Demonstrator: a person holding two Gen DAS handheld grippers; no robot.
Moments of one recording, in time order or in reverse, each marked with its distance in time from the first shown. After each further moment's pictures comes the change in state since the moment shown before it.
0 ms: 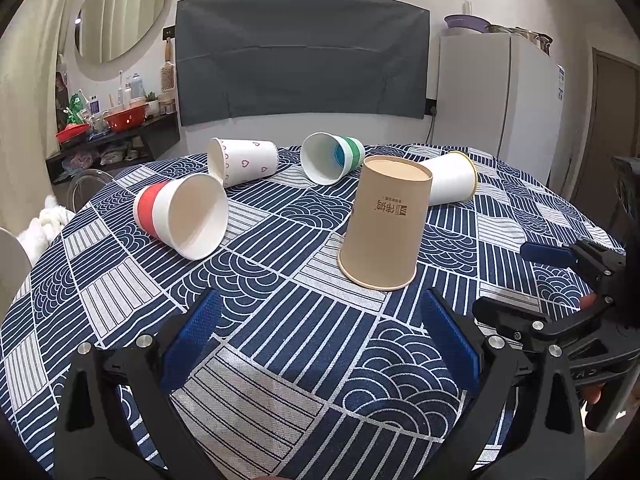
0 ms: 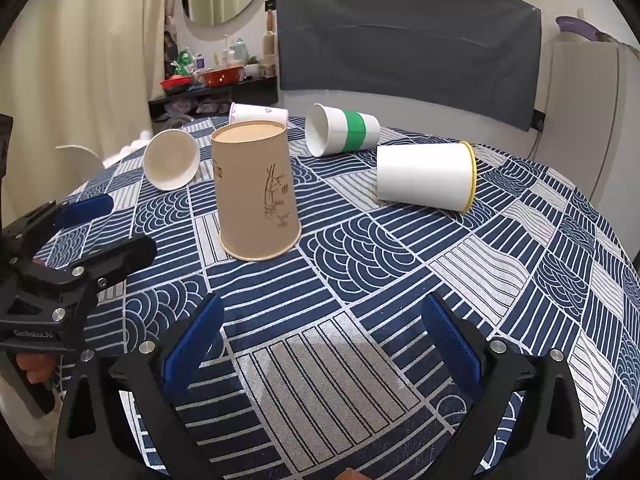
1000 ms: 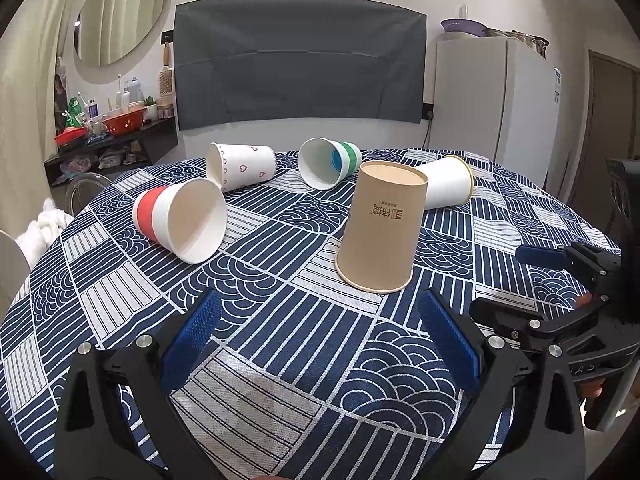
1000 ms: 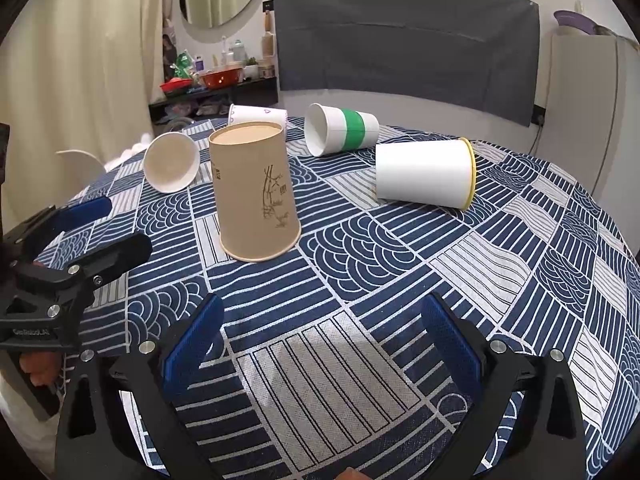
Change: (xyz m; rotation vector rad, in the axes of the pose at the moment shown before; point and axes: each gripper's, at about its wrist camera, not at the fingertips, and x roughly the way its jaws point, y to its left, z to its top) left arm -0.002 -0.002 0.000 0.010 -0.015 -0.011; right arm 0.000 -0.002 -0.001 0.013 0.001 0.013
